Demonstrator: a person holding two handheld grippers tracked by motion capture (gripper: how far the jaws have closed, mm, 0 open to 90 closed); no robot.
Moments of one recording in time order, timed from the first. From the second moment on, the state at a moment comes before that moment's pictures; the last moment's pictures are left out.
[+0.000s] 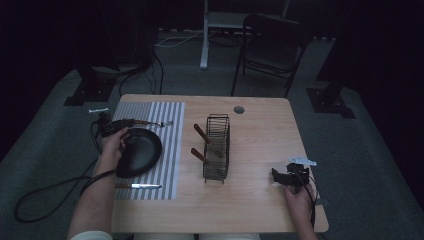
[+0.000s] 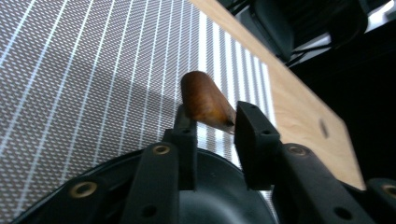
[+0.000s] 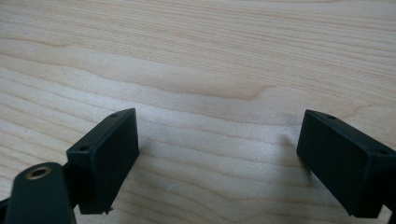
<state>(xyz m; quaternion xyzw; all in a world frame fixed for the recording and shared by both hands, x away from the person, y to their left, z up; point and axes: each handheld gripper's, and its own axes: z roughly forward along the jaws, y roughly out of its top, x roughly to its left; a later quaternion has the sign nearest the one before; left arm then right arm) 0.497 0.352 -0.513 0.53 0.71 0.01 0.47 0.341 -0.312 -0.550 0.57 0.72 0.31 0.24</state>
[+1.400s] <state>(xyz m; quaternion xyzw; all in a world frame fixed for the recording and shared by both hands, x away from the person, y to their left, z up) 0.500 0.339 -0.484 0.63 0.69 0.20 0.30 0.341 -0.312 -0.550 0.57 0.72 0.31 0.24</state>
